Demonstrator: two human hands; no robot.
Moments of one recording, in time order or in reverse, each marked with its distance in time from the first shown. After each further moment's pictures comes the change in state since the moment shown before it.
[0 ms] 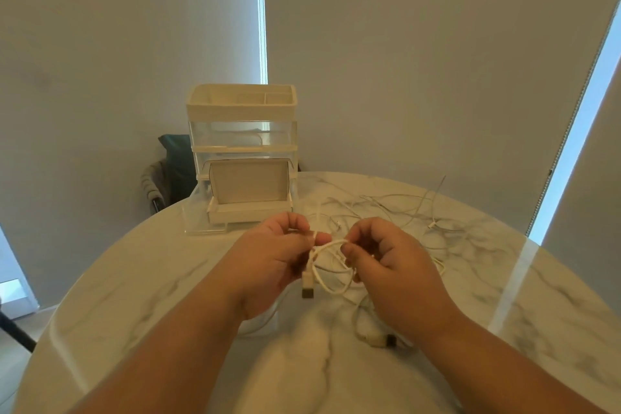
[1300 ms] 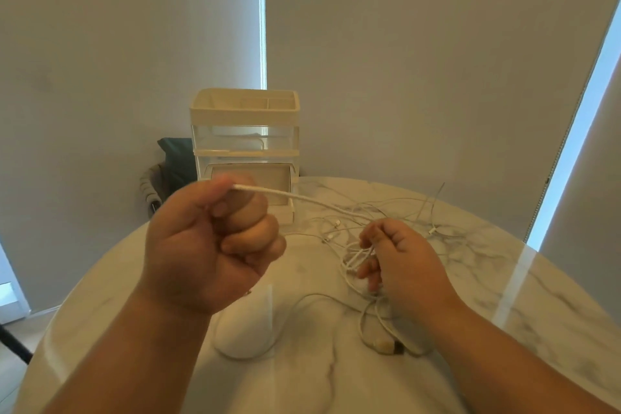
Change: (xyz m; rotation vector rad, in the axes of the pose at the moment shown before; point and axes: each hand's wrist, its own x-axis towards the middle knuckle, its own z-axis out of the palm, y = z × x) left_hand -0.027 0.042 -0.032 -0.555 -0.701 0.264; right_hand 0.020 0.020 0.005 0.307 0.074 0.259
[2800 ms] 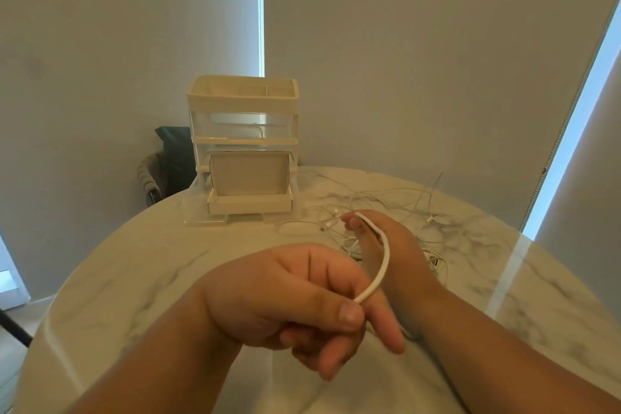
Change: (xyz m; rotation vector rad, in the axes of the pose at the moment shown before) left_hand 0.001 -0.042 0.024 0.266 -0.368 -0.601; right_hand 0.007 0.016 0.010 -0.047 -0.030 -0.142
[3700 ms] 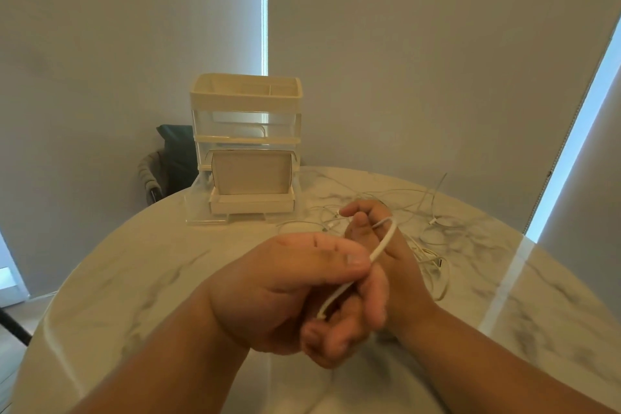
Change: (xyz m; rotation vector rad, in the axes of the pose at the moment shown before) left_hand 0.006 -0.001 0.004 -0.174 0.063 0.127; right_hand -0.021 -0.016 0.017 0.224 -0.102 -0.167
